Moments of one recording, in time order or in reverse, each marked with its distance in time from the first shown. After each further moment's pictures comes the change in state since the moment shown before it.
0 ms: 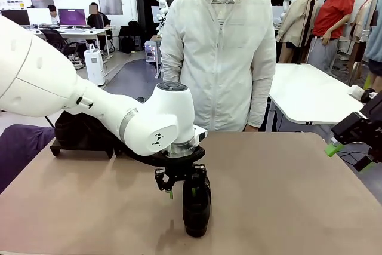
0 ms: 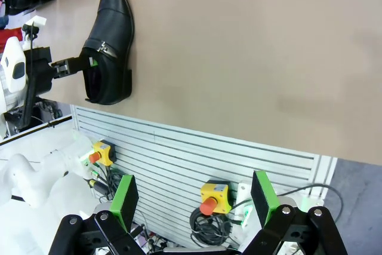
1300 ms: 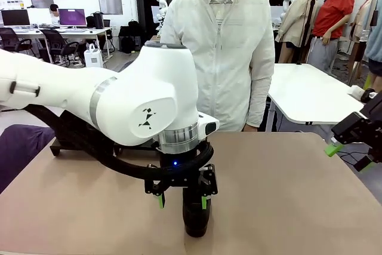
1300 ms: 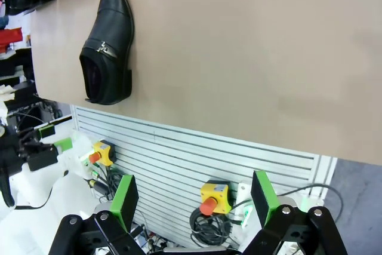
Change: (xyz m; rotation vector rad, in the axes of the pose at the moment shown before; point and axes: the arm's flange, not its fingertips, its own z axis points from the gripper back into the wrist) left arm -0.118 -0.004 0.111 -0.015 0.068 -0.164; right arm 0.000 0.000 0.000 0.000 0.000 0.000
